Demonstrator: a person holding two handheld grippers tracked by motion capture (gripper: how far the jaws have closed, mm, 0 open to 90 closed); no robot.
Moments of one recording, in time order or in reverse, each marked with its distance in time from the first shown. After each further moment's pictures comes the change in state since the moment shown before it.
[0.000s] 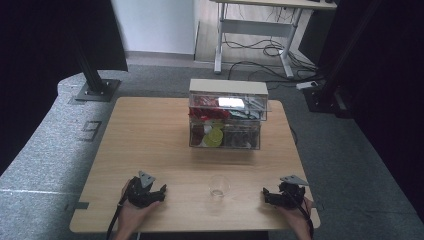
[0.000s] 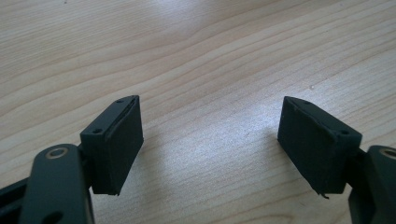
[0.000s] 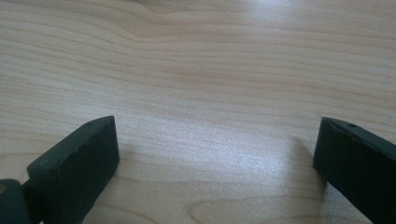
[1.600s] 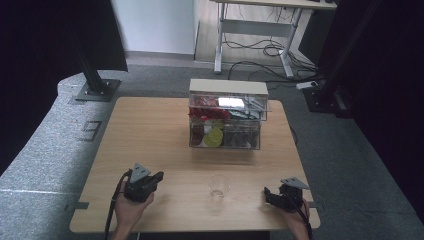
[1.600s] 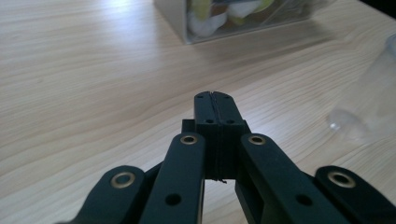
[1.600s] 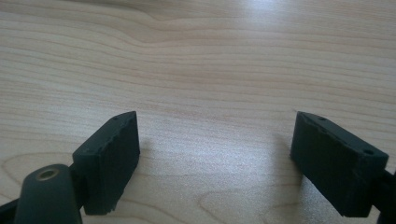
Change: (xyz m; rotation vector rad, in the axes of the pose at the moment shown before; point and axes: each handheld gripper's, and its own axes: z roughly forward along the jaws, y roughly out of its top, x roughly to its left) left arm -0.005 0.042 -0.047 -0.150 -0.205 -0.033; right arm 0.005 -0.005 -0.007 -0.038 -0.019 0.026
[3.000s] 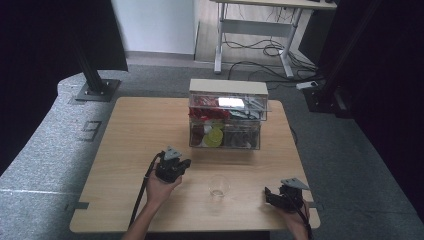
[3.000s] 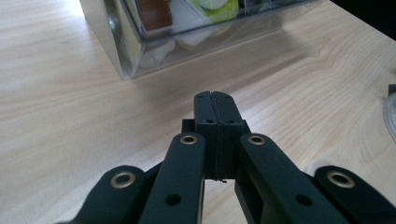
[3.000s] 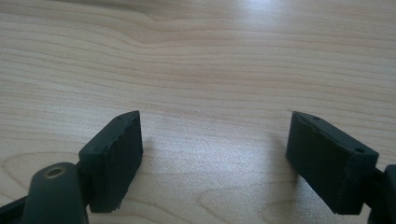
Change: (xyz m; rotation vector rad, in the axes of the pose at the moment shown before) left arm -0.026 0.050 0.076 0.057 -0.096 0.023; right arm 0.001 -0.001 -0.001 -0.006 -0.010 0.001
